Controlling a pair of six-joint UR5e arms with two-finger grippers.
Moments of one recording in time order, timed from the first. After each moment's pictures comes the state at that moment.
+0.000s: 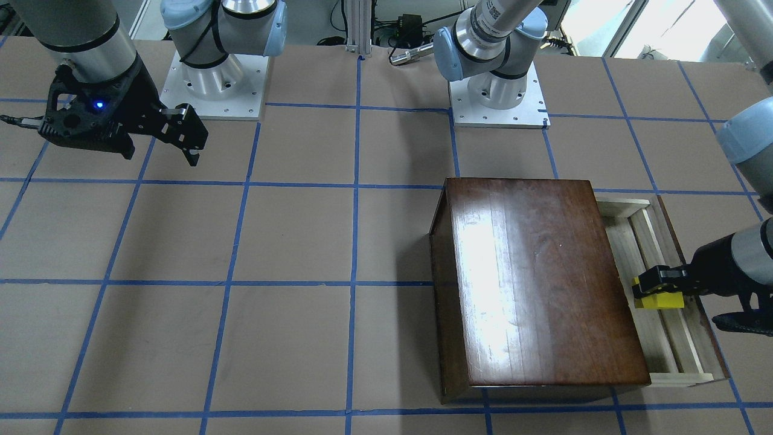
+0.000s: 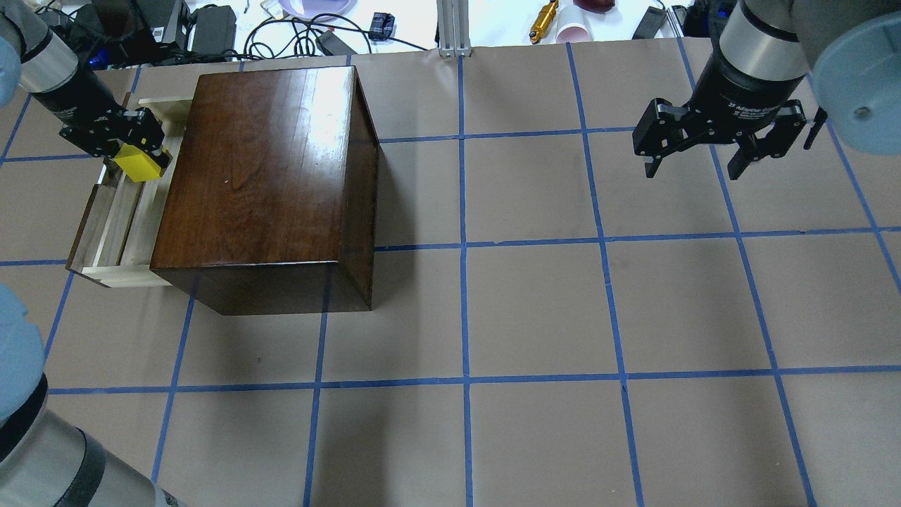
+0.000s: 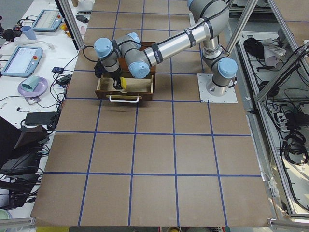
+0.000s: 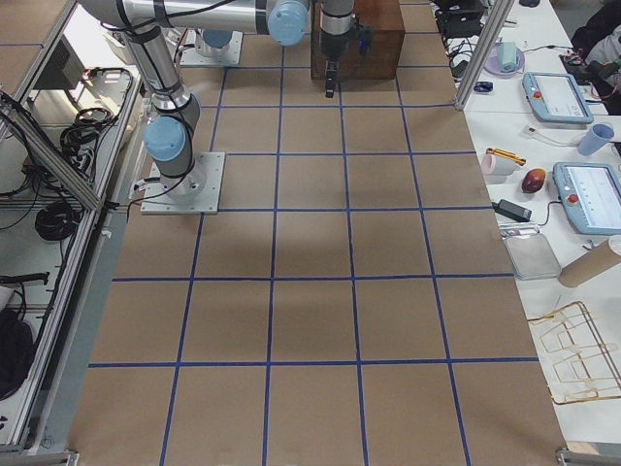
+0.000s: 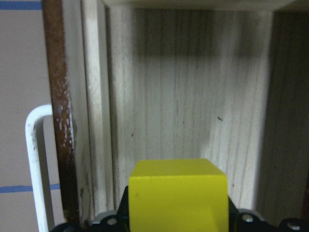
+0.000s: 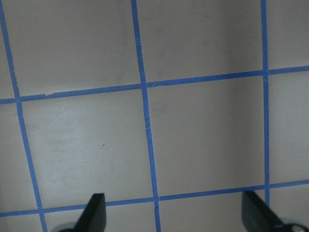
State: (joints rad) left arm -1.15 -2.02 -1.37 -1.45 1.50 0.43; right arm 1.52 -1.59 1.63 -1.60 -1.59 0.04
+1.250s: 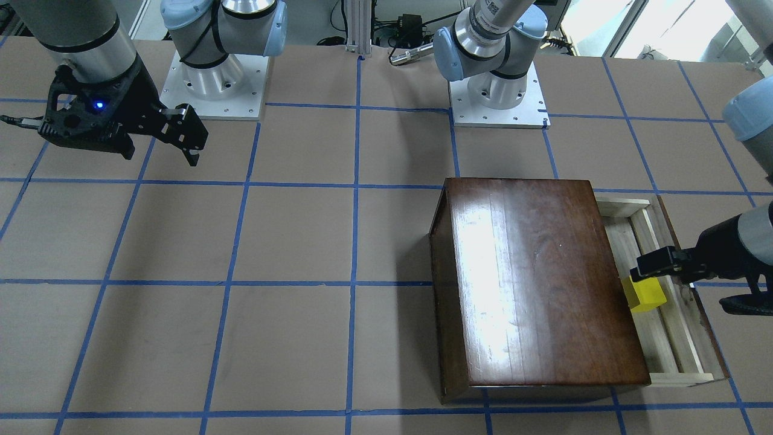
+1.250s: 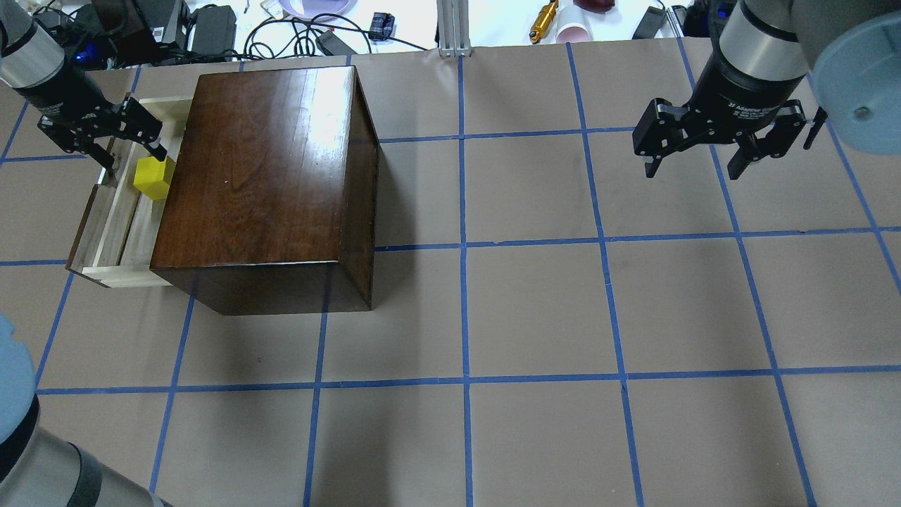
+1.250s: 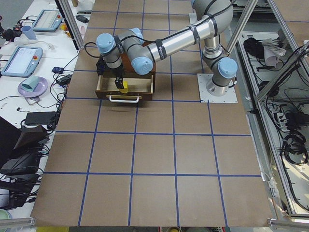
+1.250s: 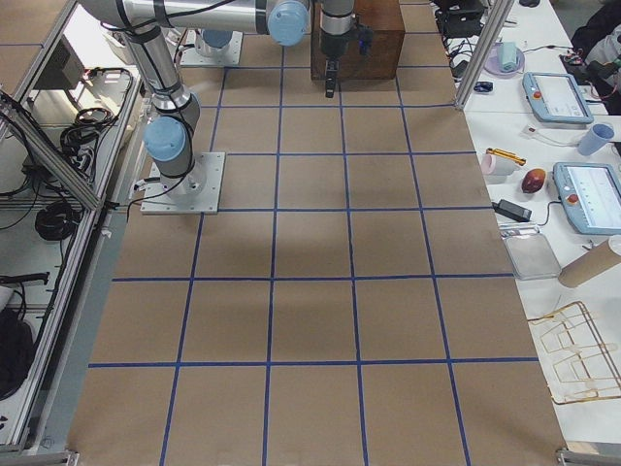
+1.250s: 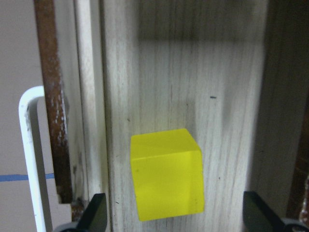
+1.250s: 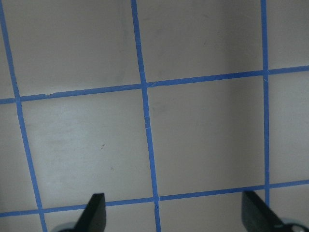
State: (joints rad) left arm -1.15 -1.96 -1.37 -1.51 1.51 0.41; right arm 1.52 -1.59 1.63 -1.60 -1.59 0.04
